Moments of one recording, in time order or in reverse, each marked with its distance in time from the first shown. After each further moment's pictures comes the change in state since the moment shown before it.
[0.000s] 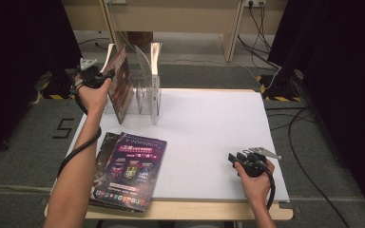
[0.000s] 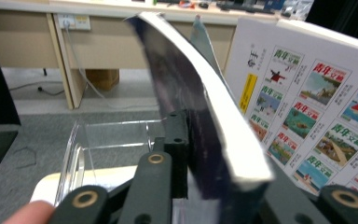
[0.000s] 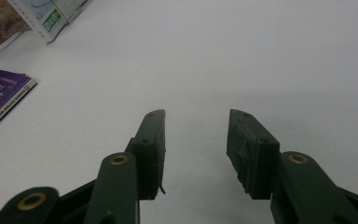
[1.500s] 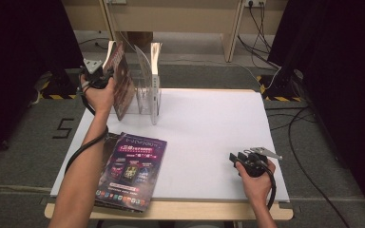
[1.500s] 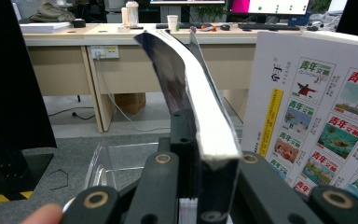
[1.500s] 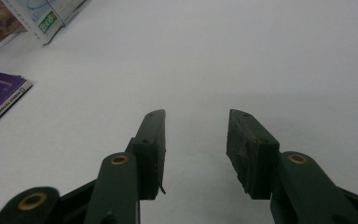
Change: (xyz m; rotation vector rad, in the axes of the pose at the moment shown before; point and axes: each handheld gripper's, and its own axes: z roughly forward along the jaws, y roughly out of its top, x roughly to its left) left arm -0.006 -0.009 0.011 -0.119 0.108 0.063; right arm -0.003 0.000 -0.001 -0.010 -0.010 -0.007
